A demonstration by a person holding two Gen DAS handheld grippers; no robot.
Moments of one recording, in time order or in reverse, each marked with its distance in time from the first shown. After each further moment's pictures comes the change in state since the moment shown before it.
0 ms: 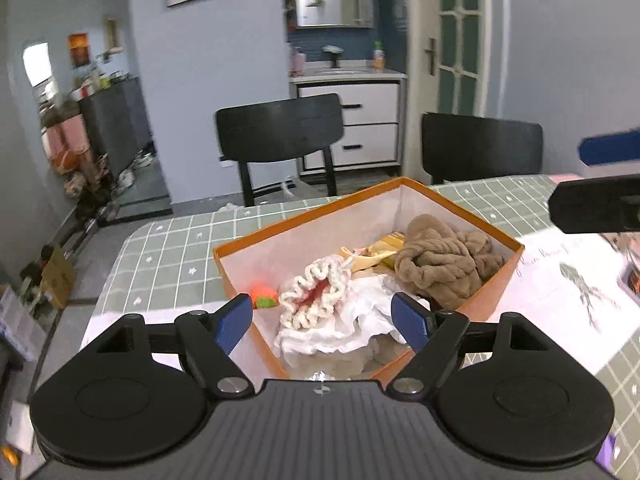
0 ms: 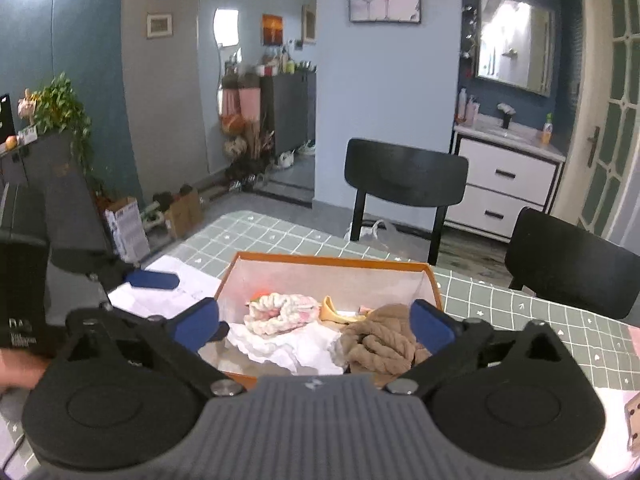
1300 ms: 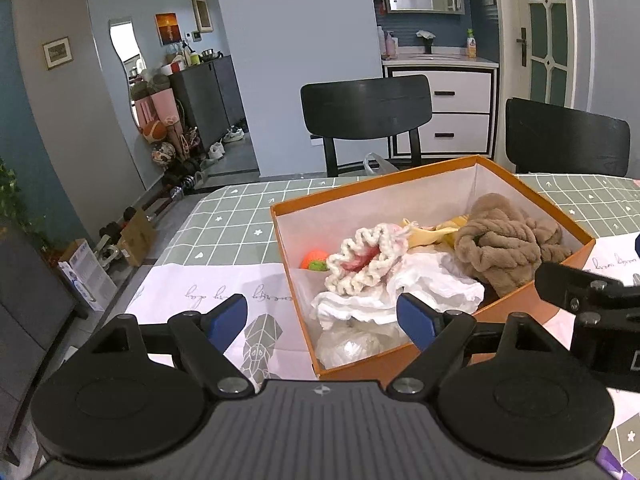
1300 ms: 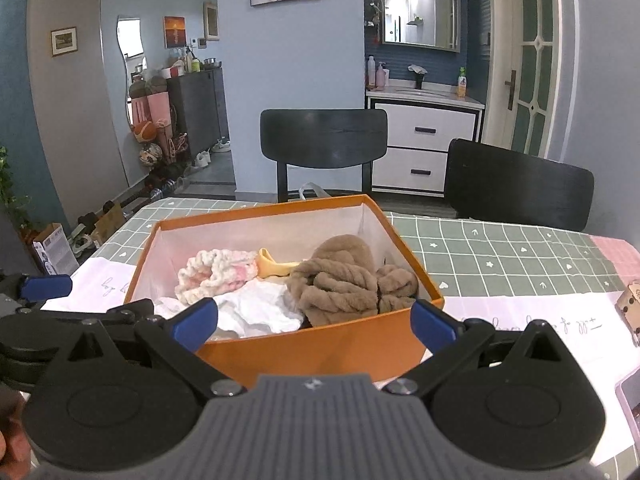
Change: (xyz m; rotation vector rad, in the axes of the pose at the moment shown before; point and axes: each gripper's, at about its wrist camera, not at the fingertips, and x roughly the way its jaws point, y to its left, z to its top) left arm -0.007 -0.029 -0.017 -0.088 0.051 0.286; right arm 0.050 -0.002 -0.067 0.181 0.036 -0.226
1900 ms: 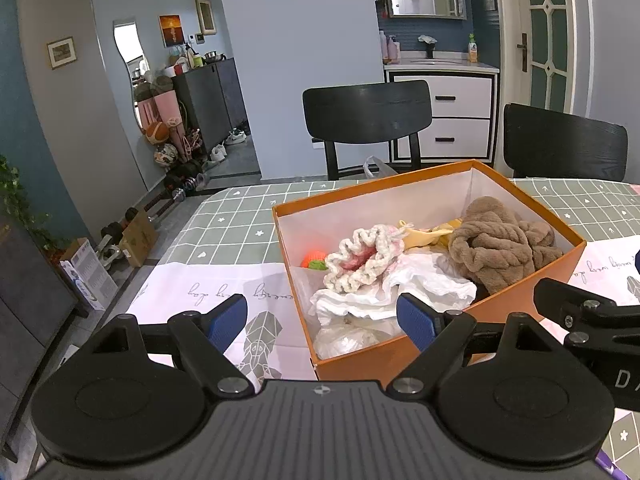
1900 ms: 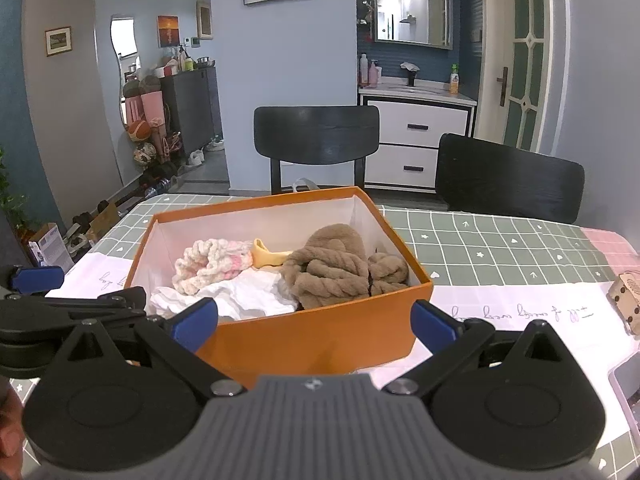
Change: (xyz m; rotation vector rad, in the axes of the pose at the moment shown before) left arm -0.008 -0.001 -0.001 -0.009 -0.011 0.004; right arm -0.008 -0.002 -0.009 0.006 0.003 -0.022
